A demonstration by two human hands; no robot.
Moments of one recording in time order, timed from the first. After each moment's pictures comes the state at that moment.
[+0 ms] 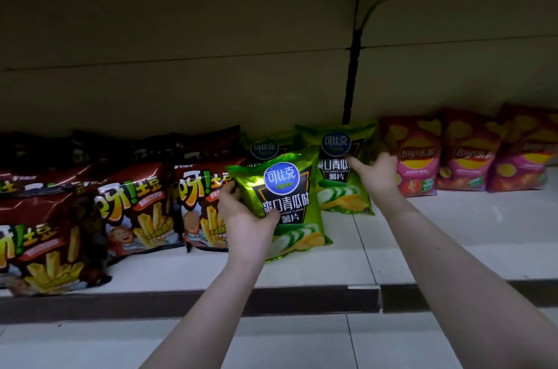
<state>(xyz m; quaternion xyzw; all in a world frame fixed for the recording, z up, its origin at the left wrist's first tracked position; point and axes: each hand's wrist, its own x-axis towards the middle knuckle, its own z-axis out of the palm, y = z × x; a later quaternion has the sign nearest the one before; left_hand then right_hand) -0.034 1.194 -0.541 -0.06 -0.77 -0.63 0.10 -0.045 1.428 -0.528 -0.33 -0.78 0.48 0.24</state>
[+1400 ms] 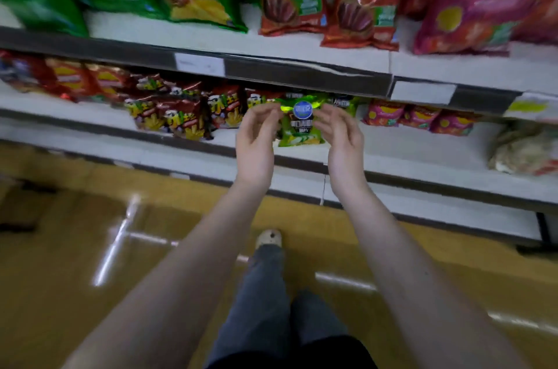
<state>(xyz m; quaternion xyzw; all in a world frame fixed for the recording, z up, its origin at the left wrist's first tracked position) 0.180 1.131 -0.169 0.06 -0.67 -0.74 0.01 0.193 1.244 -0.192 -0.18 -0.64 0.74 0.11</state>
